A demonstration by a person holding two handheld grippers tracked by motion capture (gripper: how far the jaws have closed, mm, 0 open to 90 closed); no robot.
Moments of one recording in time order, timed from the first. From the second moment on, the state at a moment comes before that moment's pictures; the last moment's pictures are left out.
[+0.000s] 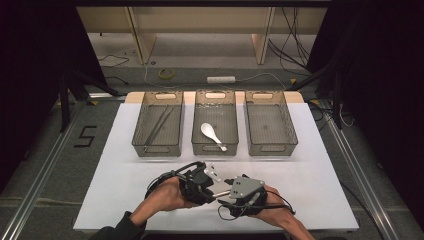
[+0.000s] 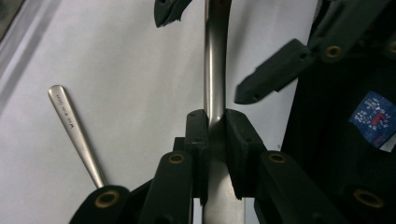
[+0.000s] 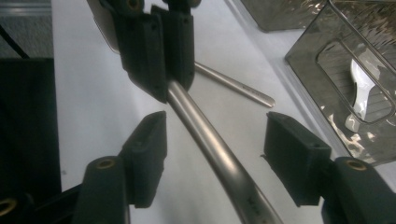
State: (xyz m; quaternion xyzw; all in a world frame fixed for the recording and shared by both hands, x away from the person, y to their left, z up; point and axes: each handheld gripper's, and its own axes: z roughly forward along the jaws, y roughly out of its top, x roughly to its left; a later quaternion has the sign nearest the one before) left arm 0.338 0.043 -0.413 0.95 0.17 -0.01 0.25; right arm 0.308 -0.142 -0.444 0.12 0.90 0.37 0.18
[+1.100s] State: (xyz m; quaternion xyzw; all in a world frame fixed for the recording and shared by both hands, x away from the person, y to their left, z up) left arm 0.332 0.036 -0.414 0.96 0.15 -0.04 0.22; right arm 0.292 -0.130 -0.457 -0.03 0.93 0.27 0.23
